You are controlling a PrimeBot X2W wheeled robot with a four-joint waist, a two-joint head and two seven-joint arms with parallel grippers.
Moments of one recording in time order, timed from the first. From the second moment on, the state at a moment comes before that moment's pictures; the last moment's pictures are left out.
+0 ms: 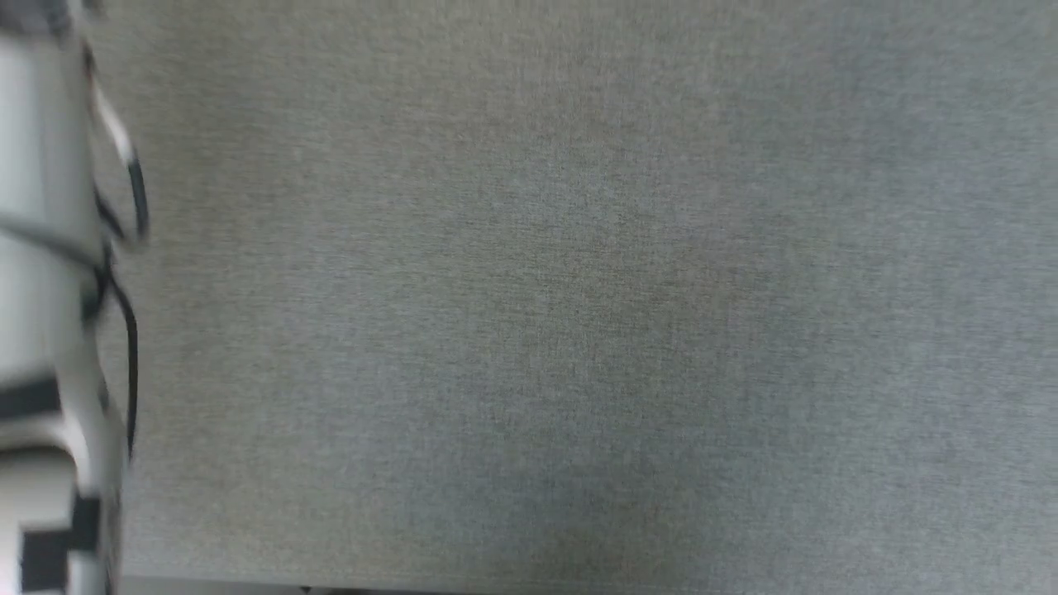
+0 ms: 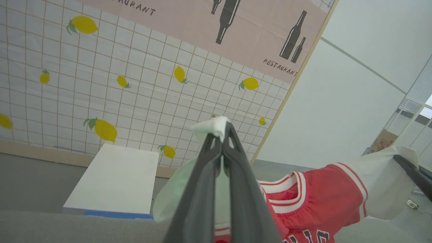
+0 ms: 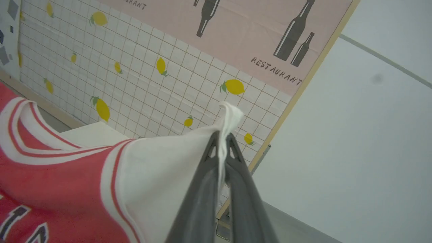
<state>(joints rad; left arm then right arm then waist) -1.23 0.32 -0.17 0.28 -0.78 -0.12 -0.02 -1.40 -0.34 0.12 0.58 -0.09 0.13 -0.18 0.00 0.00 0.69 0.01</state>
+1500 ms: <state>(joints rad) 0.28 0.33 -0.15 -0.24 -1.04 -0.01 0.00 0.17 -0.05 -0.39 -0.13 0.39 0.13 0.05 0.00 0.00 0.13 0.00</state>
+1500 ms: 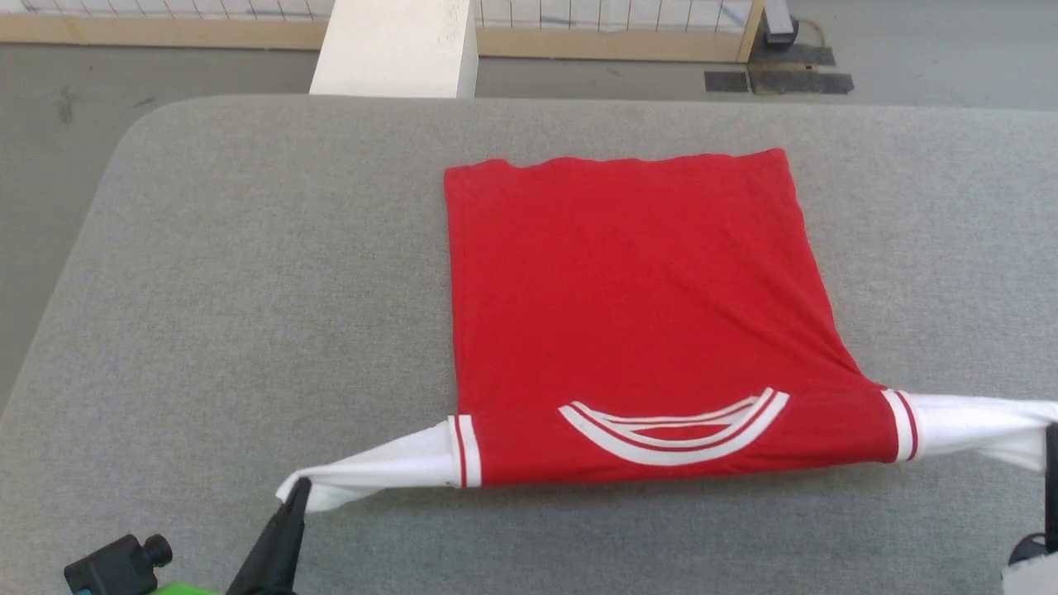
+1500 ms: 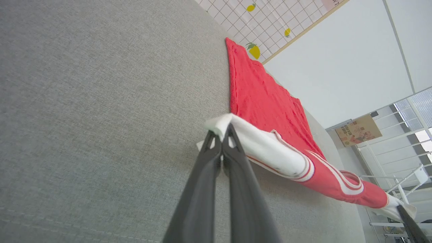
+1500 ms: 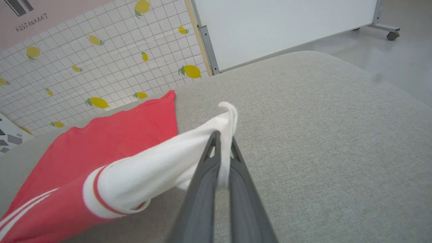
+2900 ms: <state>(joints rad) 0.15 0.35 -0.28 -0.37 -0.93 -0.01 0.09 0.04 -0.06 -0.43 -0.15 0.24 0.13 0.53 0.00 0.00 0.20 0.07</state>
